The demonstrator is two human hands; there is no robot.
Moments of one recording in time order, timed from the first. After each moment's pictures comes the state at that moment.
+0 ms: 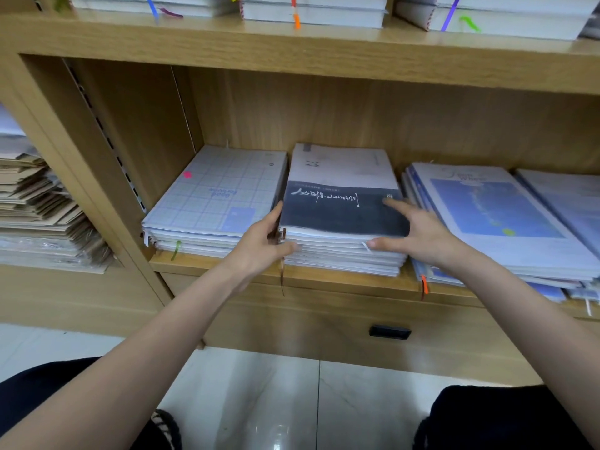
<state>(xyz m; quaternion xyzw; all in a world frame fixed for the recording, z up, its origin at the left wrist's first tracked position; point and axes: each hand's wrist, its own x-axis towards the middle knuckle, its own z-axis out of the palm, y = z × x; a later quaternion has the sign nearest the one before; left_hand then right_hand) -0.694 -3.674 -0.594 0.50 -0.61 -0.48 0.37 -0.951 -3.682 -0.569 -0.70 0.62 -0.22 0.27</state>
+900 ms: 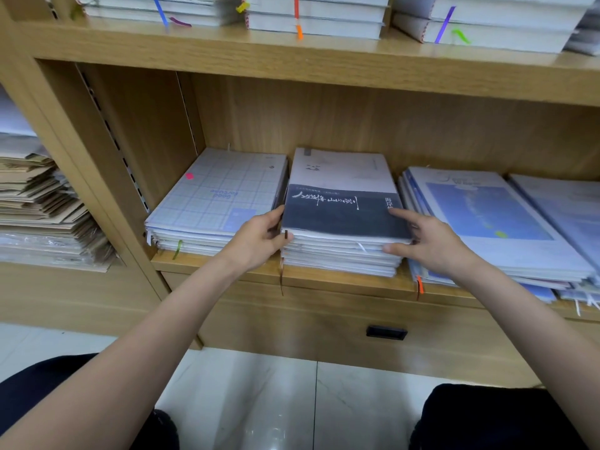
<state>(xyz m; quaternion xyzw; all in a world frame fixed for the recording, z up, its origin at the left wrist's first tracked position) -0.688 -3.678 -0.584 0.51 -0.67 -0.43 0.32 -0.960 -3.664 -0.566 -0.70 0.64 -0.22 0.24</state>
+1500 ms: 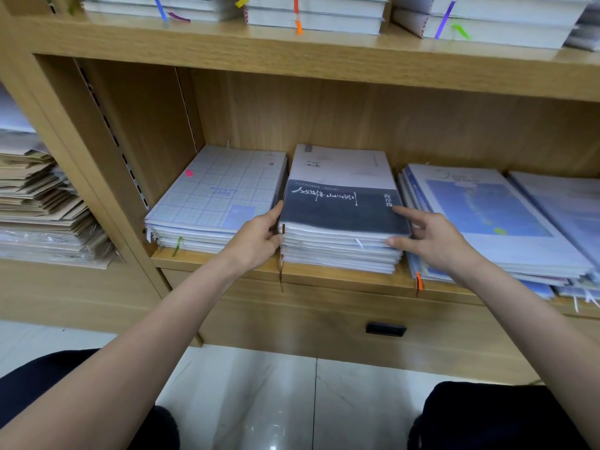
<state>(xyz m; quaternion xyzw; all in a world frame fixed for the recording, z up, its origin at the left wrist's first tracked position) -0.686 -3.683 -0.592 0.54 -0.69 -0.38 0.29 -0.962 -3.663 -0.570 -0.65 0.64 -0.28 0.30</state>
